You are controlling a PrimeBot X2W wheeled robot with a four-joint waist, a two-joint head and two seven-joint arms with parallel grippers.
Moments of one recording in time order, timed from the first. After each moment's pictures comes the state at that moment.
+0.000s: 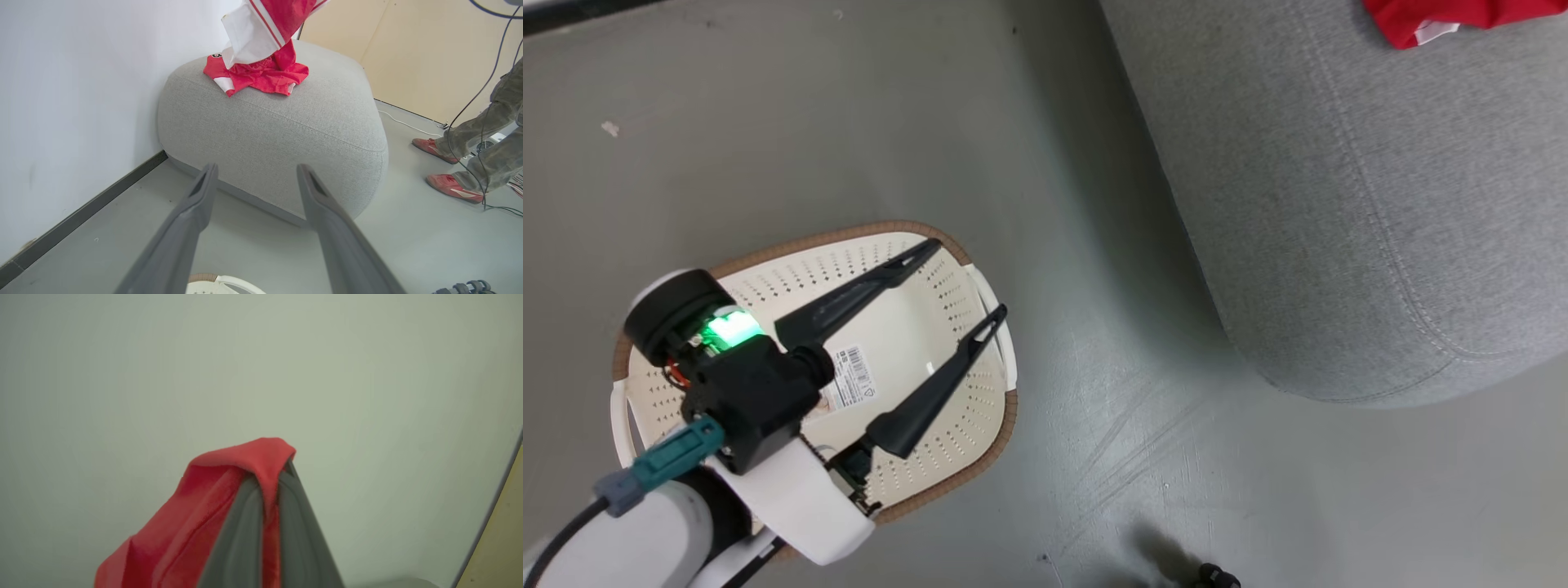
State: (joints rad) left arm -0.50 0.62 -0.63 -0.50 -0.59 0.00 0.11; right arm -1.24 -0.28 -0.32 0.07 -0.01 0.12 0.04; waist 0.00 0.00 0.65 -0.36
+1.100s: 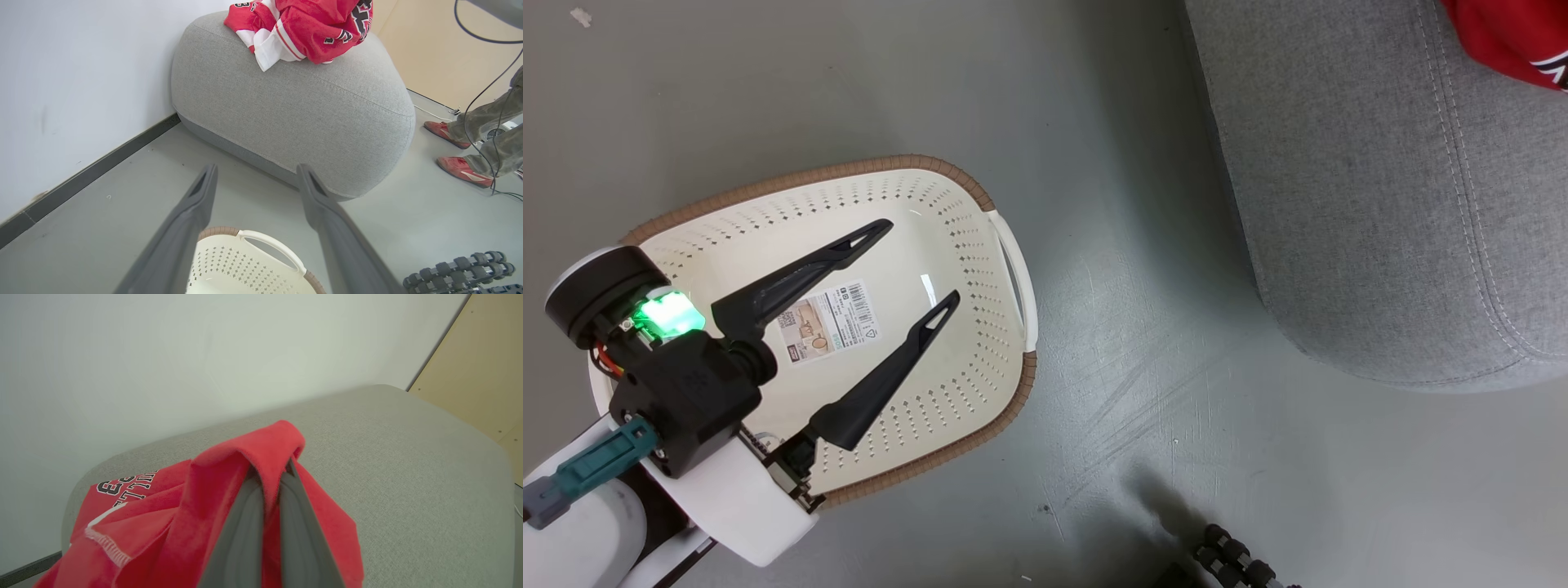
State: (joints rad) left arm -0.50 0.73 -0.57 -0.55 -0.59 -0.03 0.11; right arm -1.13 -0.12 -0.69 0.30 -0.26 0.12 0.15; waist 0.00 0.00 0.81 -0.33
